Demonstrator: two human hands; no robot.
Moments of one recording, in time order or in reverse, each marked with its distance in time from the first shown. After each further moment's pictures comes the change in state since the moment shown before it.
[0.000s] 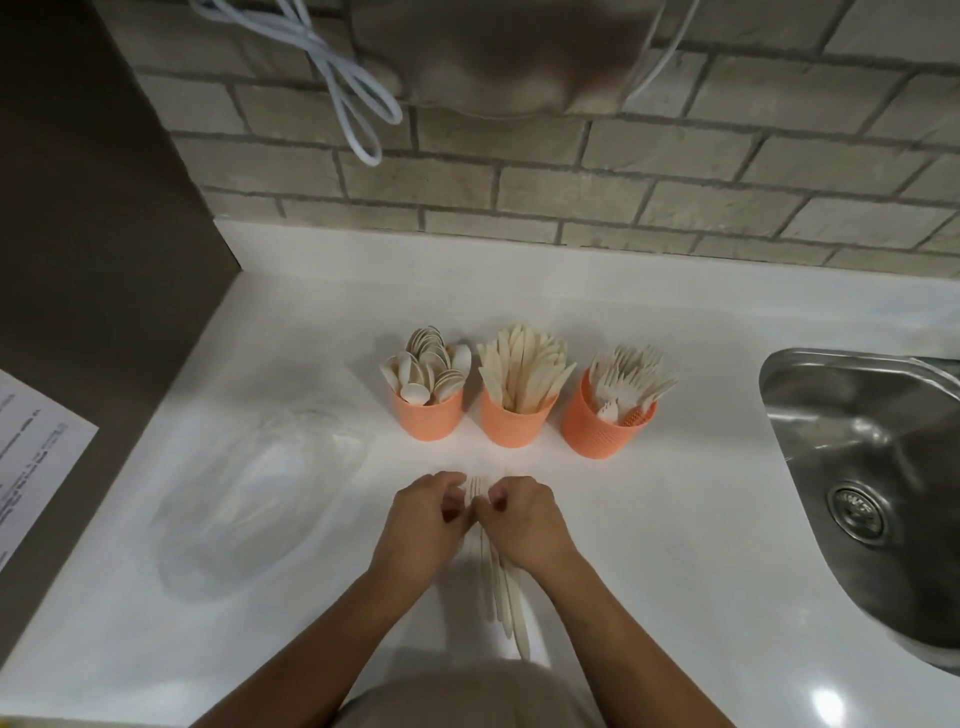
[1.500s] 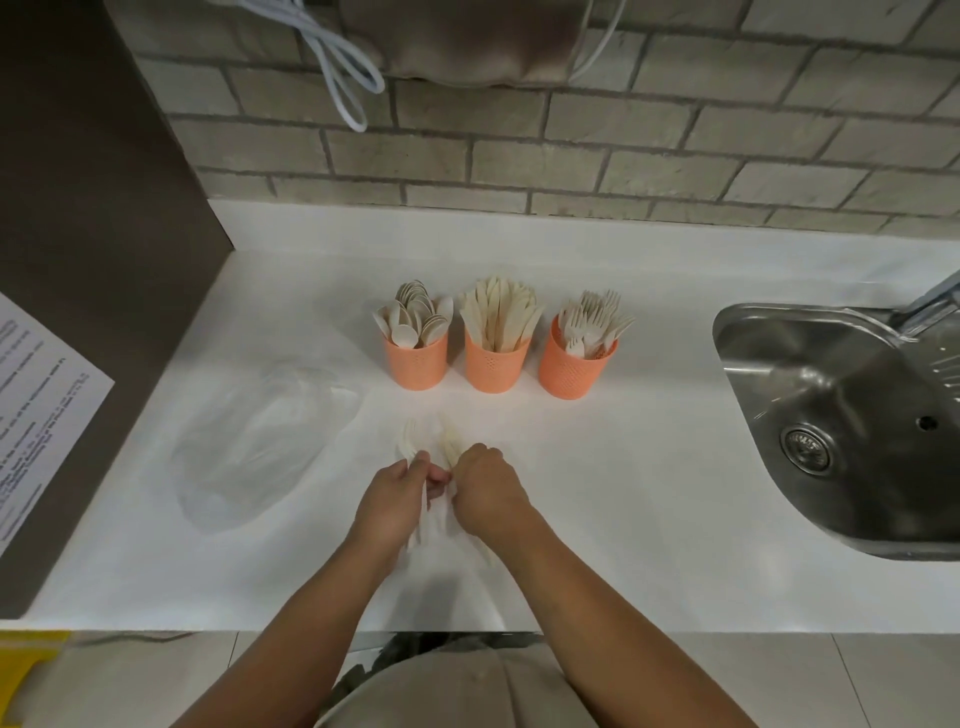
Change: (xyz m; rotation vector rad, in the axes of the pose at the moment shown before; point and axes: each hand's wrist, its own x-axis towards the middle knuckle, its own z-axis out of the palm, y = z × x) left_hand -0.067 -0.009 -0.010 -0.636 -0.058 -0.374; right_hand -0.057 -0.033 0.023 -0.472 -0.173 0.039
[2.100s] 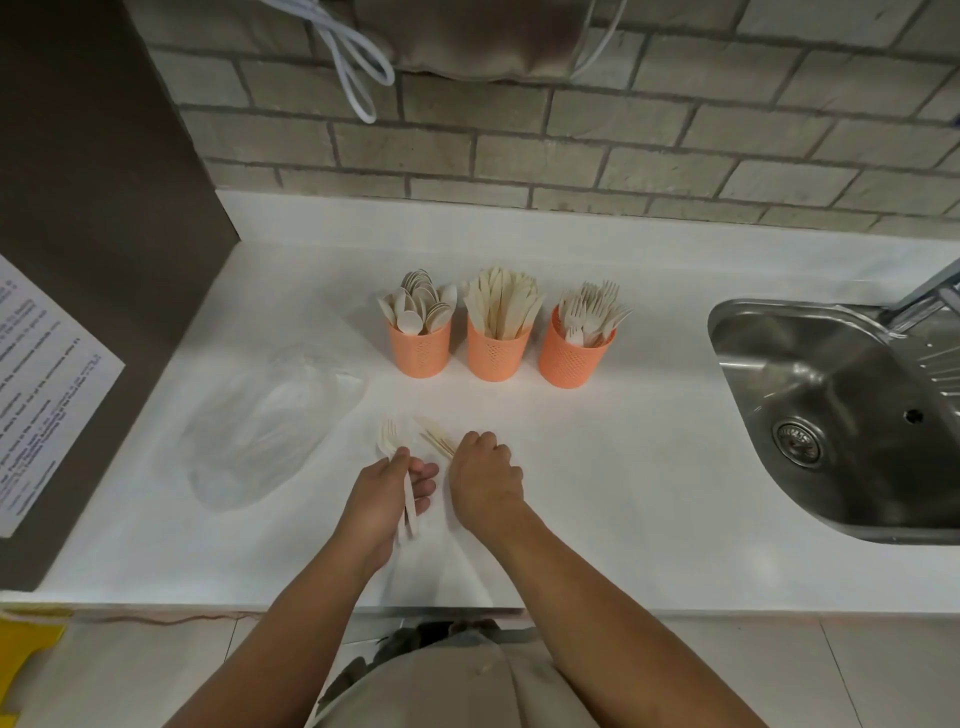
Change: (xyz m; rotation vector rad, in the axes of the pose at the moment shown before) left_hand -0.006 -0.016 -0.014 -0.331 0.009 -0.110; right_hand -0.007 -0.009 0.023 -0.137 0.176 0.081
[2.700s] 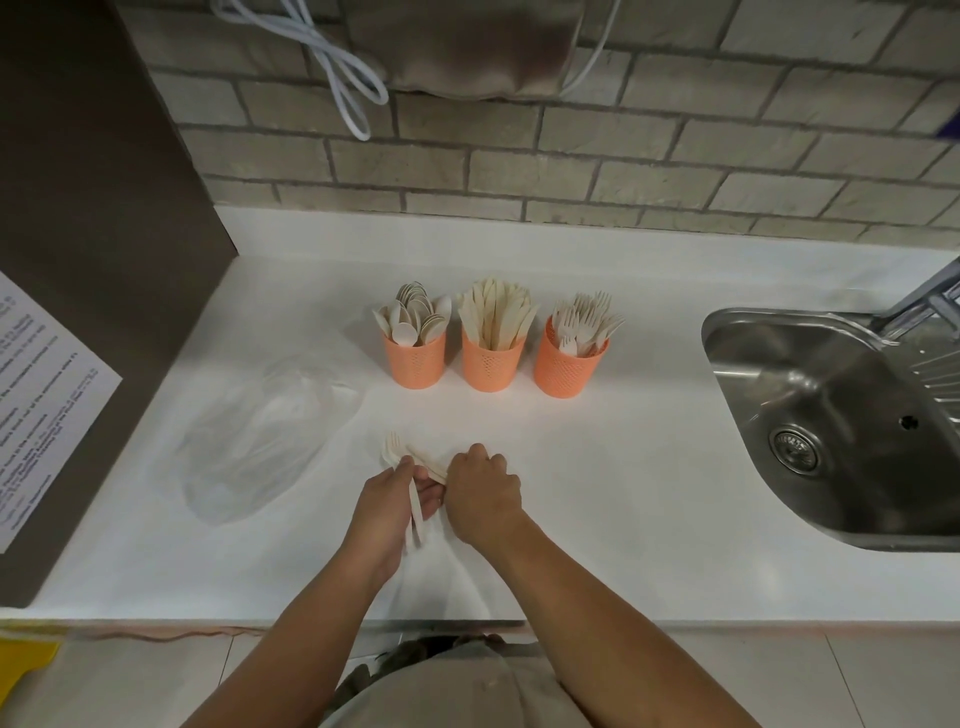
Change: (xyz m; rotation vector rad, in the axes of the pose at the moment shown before) left_hand -0.006 0.003 0.014 -0.079 0.027 -0.033; right_hand 0.000 0.009 0.001 -0.085 -0.019 -0.106
